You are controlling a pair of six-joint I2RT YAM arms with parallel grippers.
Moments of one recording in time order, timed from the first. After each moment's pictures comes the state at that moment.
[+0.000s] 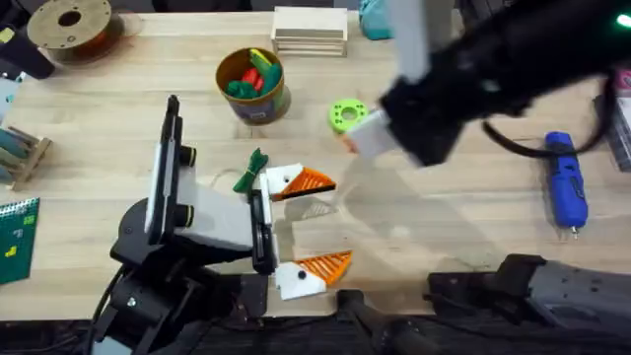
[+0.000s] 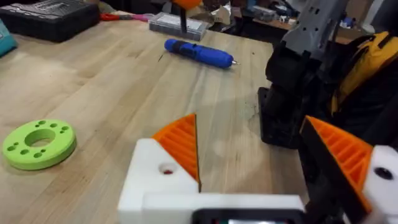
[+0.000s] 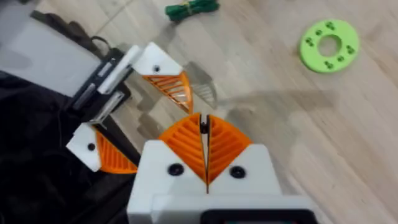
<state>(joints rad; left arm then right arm) -0.39 0.01 0.01 -0.10 1.00 -0.09 0.82 1.33 1.56 -1.29 -0.18 0.04</state>
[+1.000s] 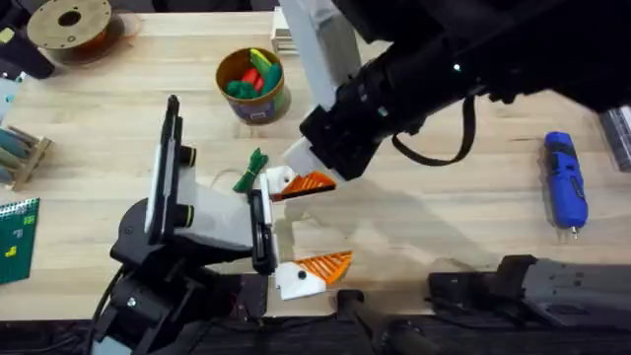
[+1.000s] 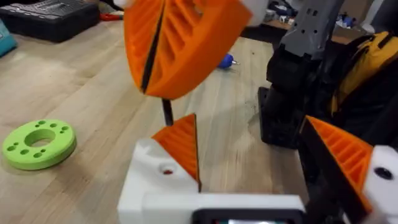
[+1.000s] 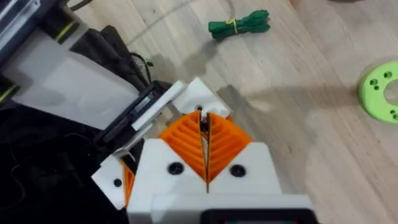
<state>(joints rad) -0.39 0.01 0.01 -0.10 1.00 -0.09 0.93 1.46 1.51 -1.09 -0.27 0.07</state>
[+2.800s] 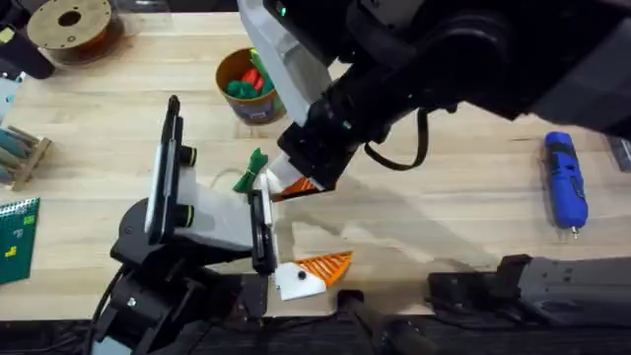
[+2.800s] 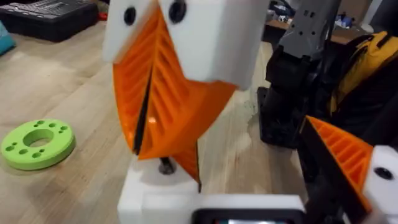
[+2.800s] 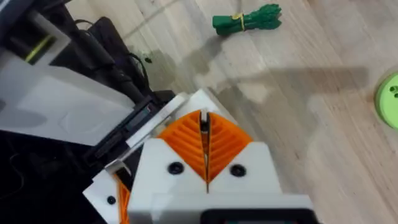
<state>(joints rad) -0.39 0.01 0.01 -0.10 1.00 -0.09 0.96 1.54 1.51 -1.06 -0.27 0.07</state>
